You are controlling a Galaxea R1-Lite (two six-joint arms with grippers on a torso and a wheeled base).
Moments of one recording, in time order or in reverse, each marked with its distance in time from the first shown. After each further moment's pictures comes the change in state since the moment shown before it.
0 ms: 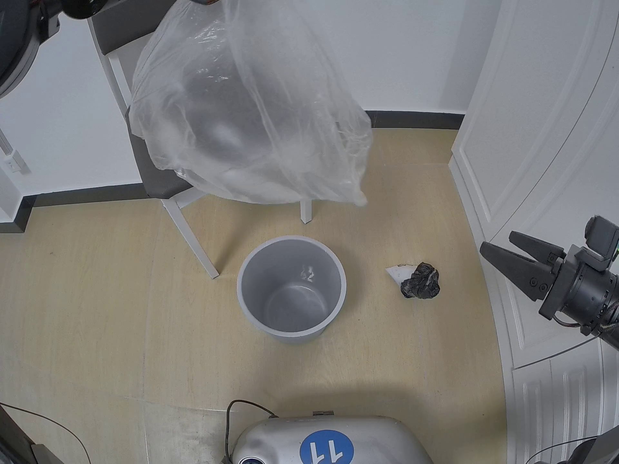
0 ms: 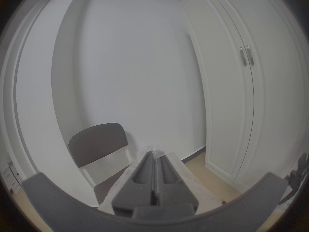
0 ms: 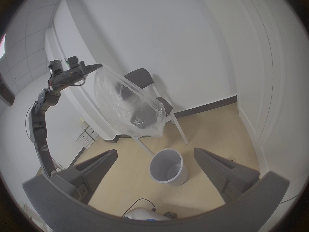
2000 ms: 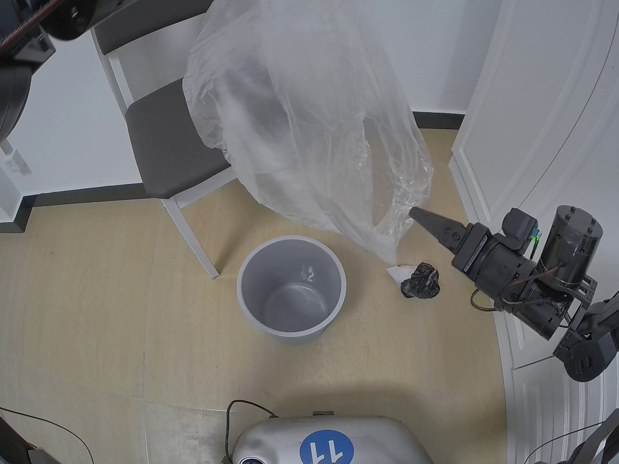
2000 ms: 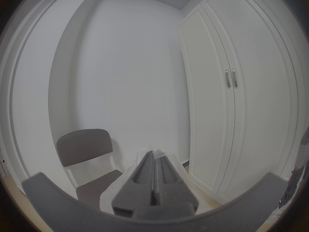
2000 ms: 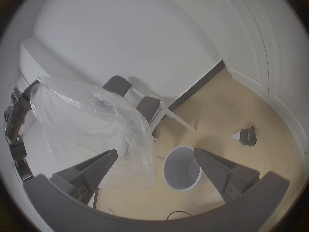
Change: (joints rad) left arm -0.189 -0.073 0.246 -0.296 0.020 0.023; right arm -0.001 0.473 -0.097 -0.390 -0.070 0.426
